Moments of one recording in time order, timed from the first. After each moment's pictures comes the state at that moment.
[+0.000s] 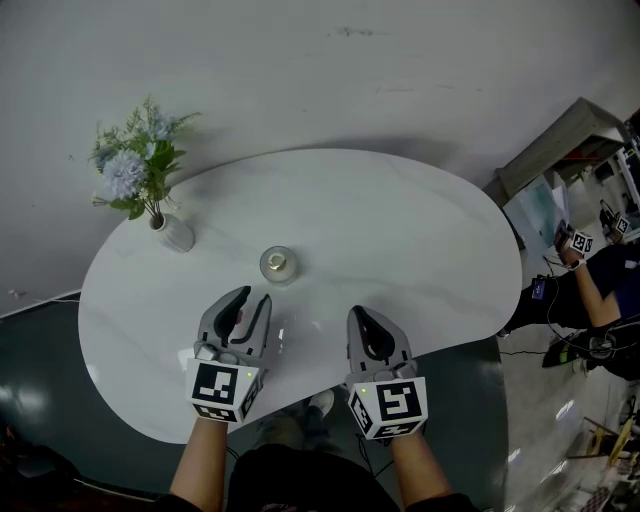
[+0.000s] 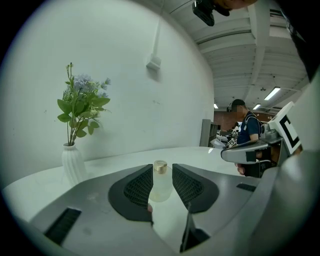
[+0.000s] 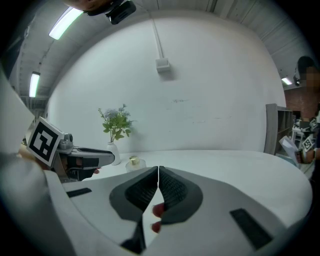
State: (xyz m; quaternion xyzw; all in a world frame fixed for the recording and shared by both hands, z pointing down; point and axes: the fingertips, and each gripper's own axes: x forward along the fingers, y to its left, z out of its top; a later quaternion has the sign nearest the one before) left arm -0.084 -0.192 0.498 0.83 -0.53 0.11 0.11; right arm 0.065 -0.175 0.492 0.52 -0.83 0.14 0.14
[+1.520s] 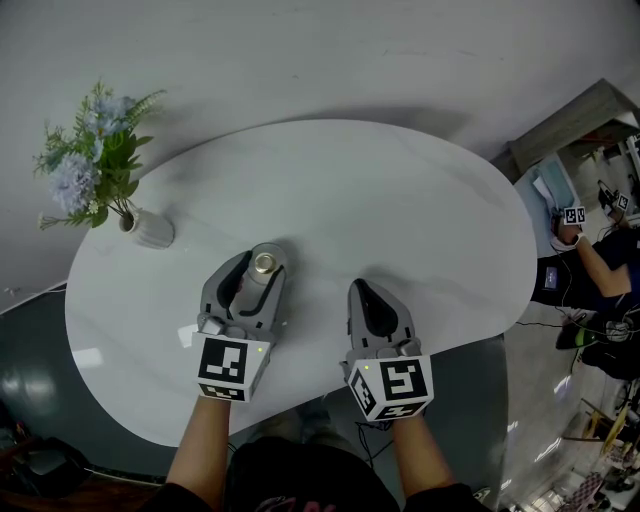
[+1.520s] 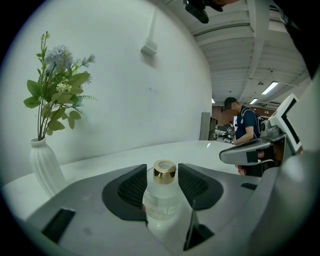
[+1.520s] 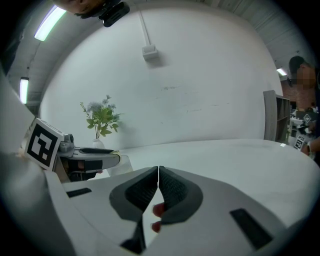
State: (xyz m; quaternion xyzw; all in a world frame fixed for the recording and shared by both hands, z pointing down) left arm -0.061 -0.253 0.535 0.84 -0.51 0.14 0.11; right arm 0.071 -0.226 0.536 0.53 -0.81 0.18 0.14
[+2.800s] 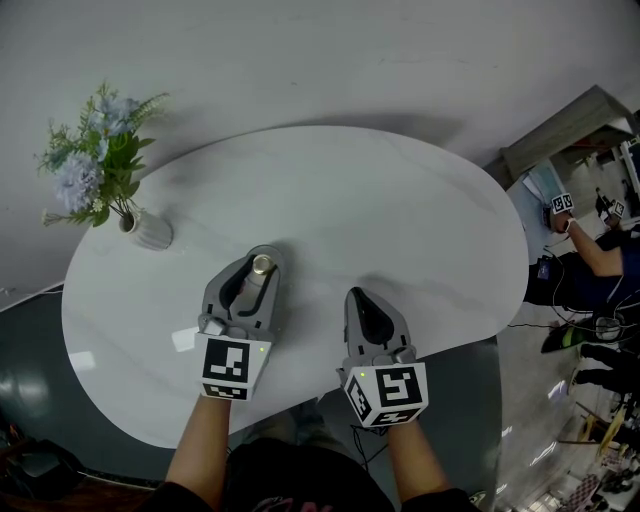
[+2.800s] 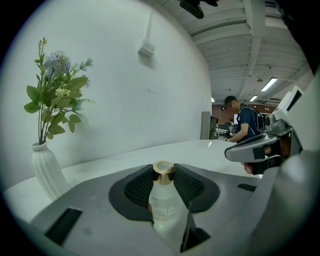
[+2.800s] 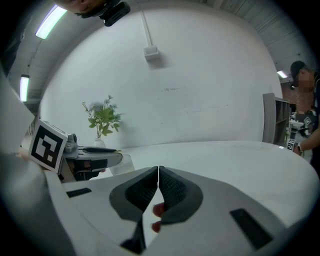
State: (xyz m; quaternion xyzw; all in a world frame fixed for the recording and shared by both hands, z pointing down) left arm -0.060 -0.253 0.535 0.84 -0.51 0.15 0.09; right arm 0.072 -0.217 0.531 0.54 -0.81 0.18 0.15
